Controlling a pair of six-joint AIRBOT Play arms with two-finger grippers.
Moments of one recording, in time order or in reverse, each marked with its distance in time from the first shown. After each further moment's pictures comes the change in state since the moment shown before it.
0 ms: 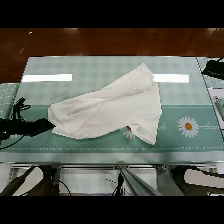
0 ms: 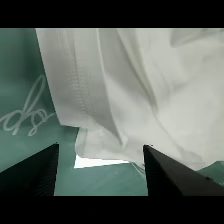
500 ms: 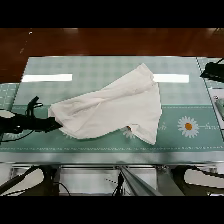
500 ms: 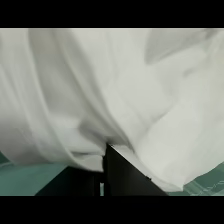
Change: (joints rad) left arm -0.171 -0.193 0.016 -0.069 0.093 -0.023; right arm 0.000 0.000 0.000 0.002 0.078 -0.002
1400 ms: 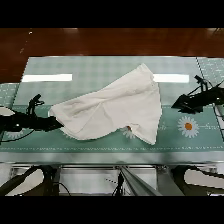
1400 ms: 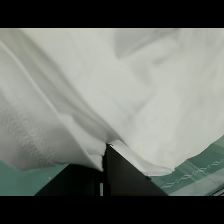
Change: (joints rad) left arm -0.038 0.072 0.030 -0.005 -0.092 -0.021; right arm 0.029 0.000 -0.489 0.245 -0.023 -0.109
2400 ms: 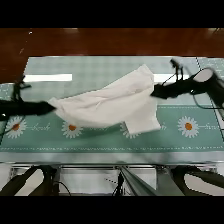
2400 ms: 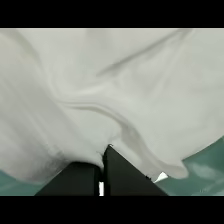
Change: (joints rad) left arm 0.000 0.145 0.193 -0.095 0.006 0.034; right arm 0.344 0.107 0.061 0.190 -0.215 -0.006
